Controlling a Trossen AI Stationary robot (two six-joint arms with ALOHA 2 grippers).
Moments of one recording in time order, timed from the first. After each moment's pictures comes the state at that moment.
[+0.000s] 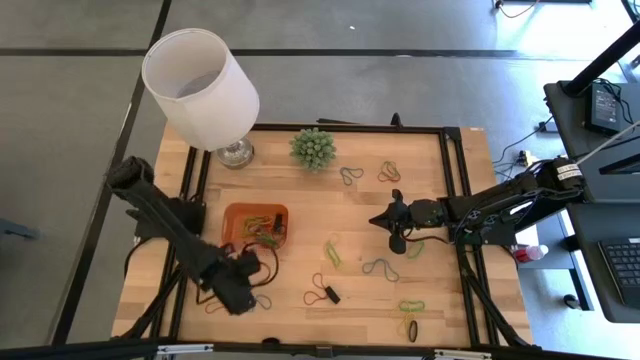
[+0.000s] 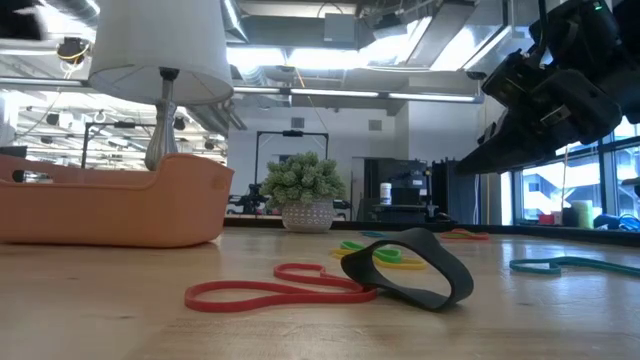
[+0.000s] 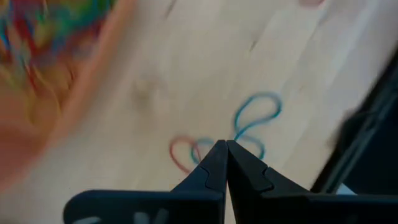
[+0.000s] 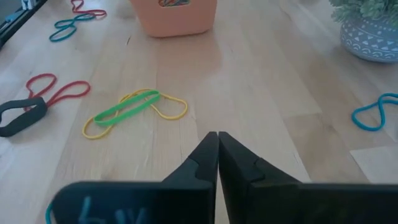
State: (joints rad) left arm -0.76 1.53 1.14 -0.95 -0.17 -1.29; right arm 0.16 1.16 0.22 0.48 0.20 0.18
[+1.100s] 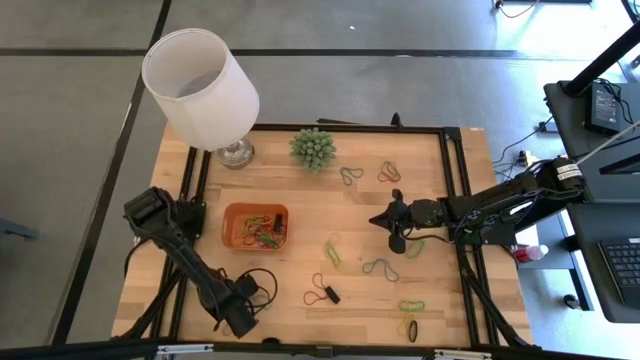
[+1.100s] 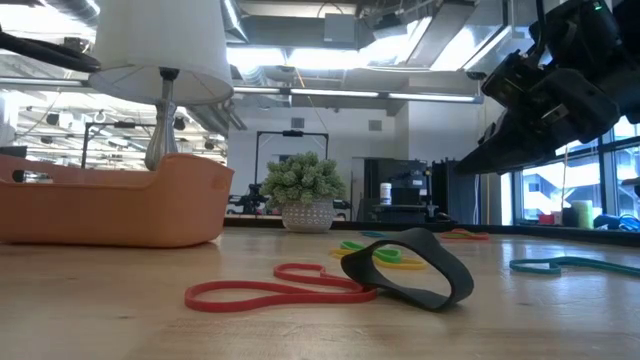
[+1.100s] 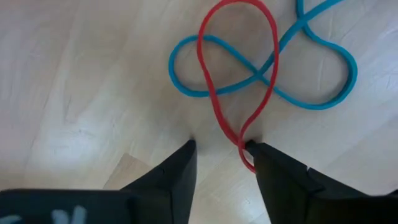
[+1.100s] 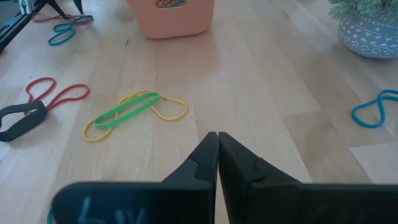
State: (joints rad) left arm -0.85 1.86 1.12 -0.83 0.10 -1.49; right arm 0.16 1.16 0.22 0.48 0.21 0.20
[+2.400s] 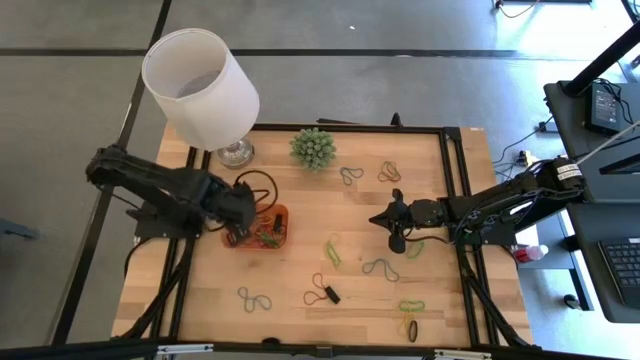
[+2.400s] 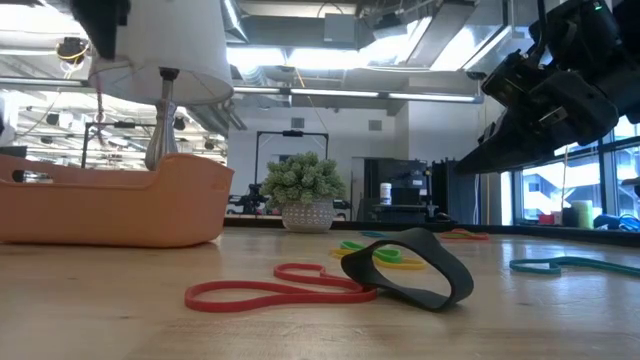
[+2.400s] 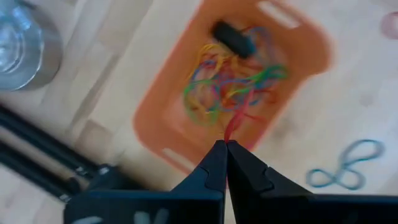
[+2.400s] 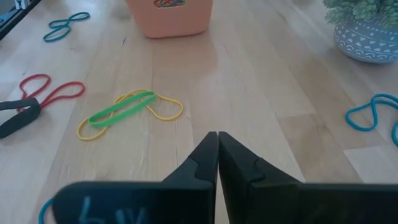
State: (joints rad) left arm -0.29 1.26 1.26 -1.43 -0.19 -0.88; right arm 0.16 1.16 0.22 0.48 0.22 0.17
